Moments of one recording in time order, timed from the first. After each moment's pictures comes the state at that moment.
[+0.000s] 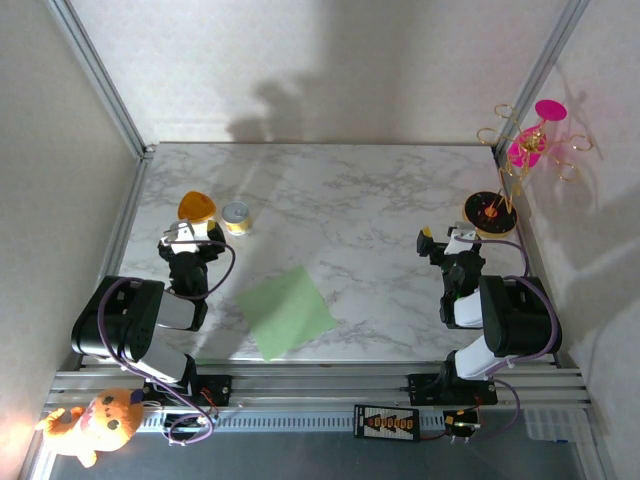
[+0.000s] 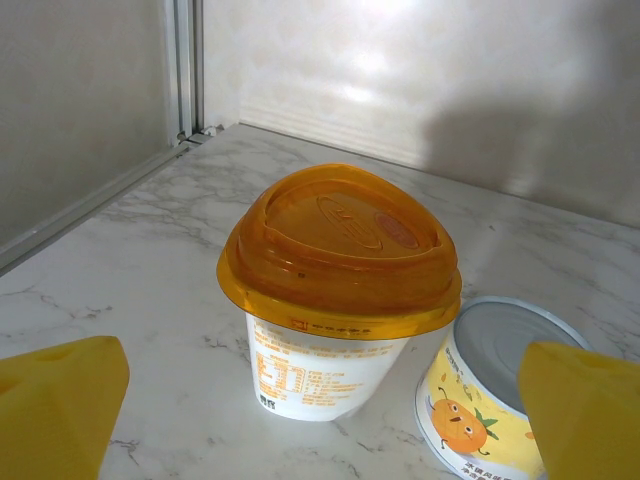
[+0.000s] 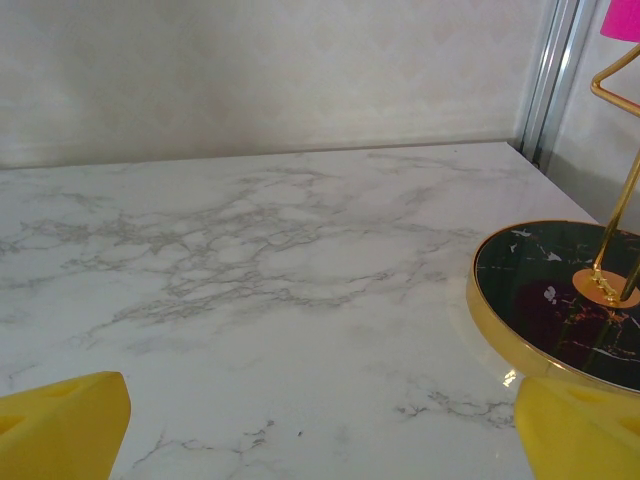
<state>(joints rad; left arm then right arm) -0.08 1.53 0.20 1.24 -0.35 -0.19 0.00 1.54 0.20 1.20 0.02 0.04</state>
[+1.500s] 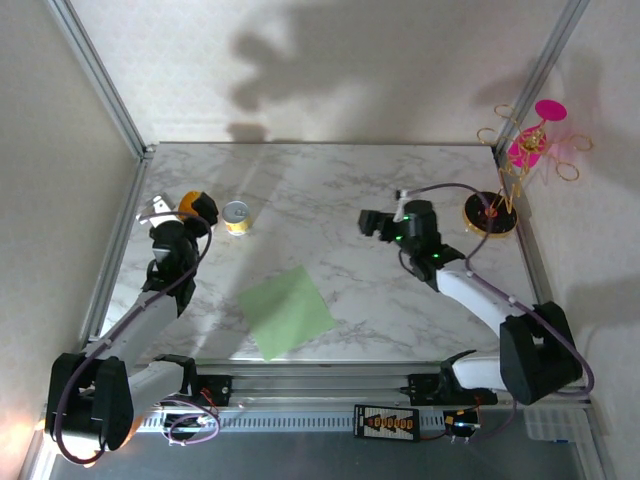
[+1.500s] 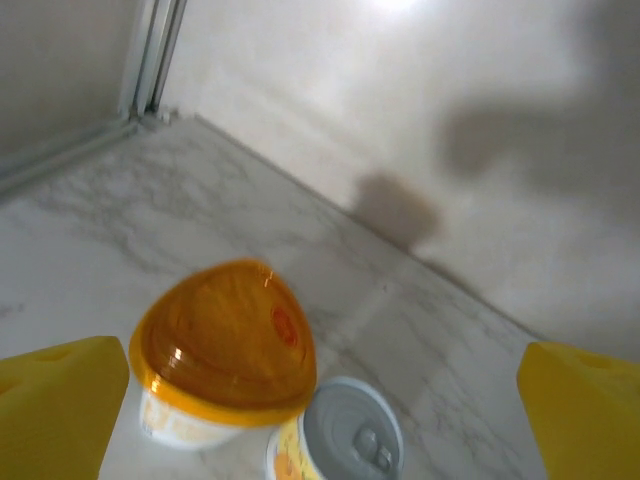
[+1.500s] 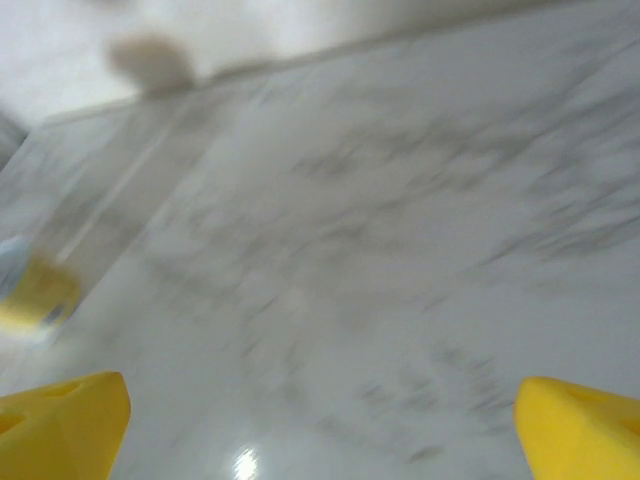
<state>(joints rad) -0.08 1.08 0.49 0.40 -0.31 -0.57 0.49 1.34 0.76 0.08 -0.01 0.43</state>
